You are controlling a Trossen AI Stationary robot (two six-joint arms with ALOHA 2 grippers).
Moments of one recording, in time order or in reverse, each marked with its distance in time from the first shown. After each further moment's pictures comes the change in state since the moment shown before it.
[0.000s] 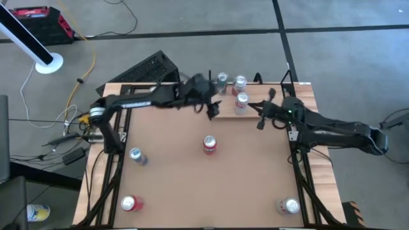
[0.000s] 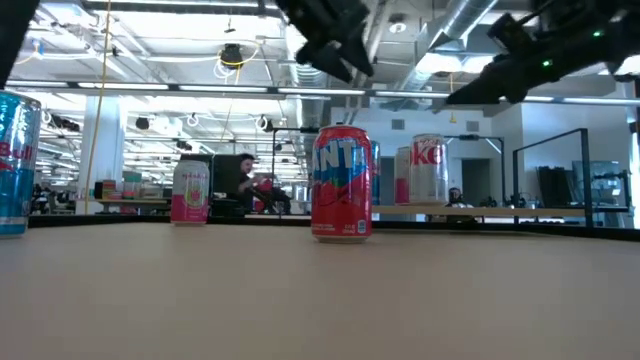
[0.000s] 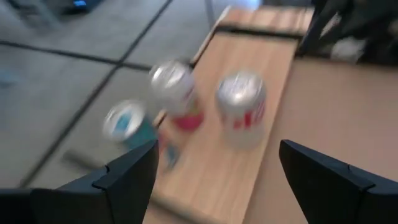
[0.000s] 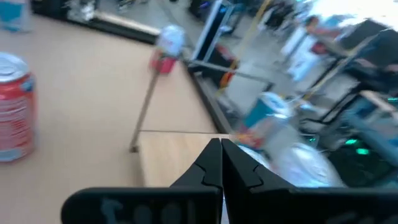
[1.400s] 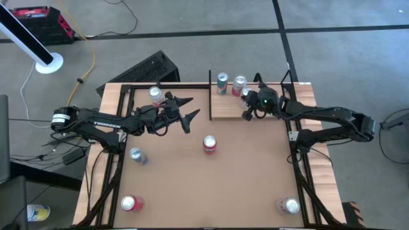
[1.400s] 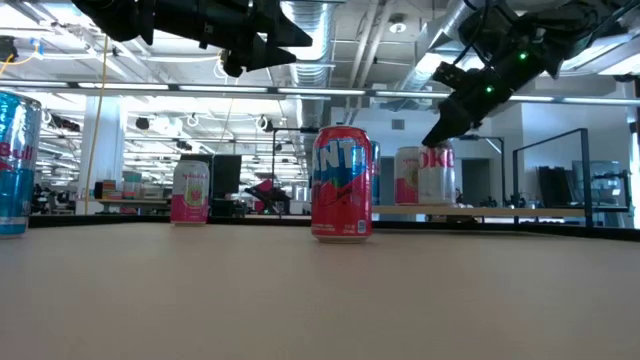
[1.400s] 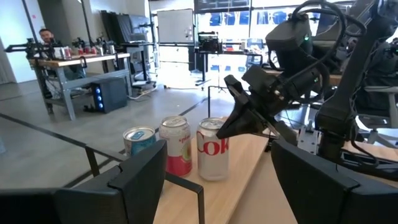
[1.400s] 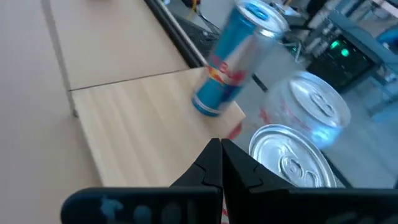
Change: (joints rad) left arm -0.128 -0.480 -0.990 1.139 -0.101 -0.027; right arm -0.073 0.420 0.194 -0.072 0.186 0.175
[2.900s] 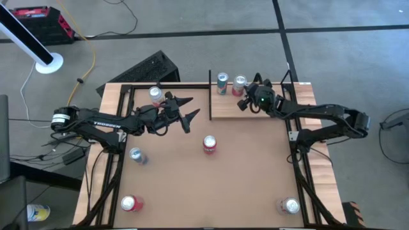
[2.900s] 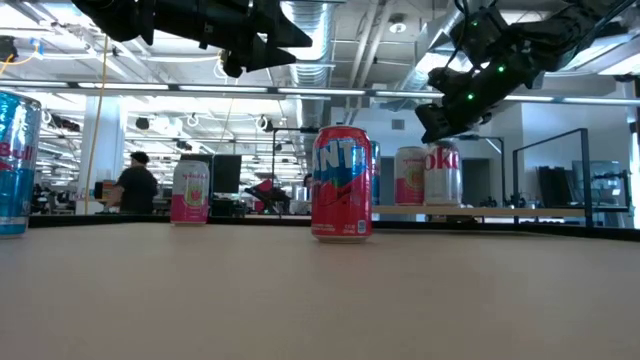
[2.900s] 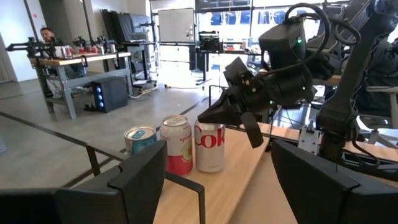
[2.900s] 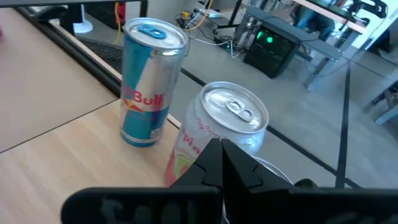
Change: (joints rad) left arm 0.003 0.000 0.000 -0.001 -0.003 -0.002; right arm -0.019 0.103 0.000 0.197 0.261 0.163
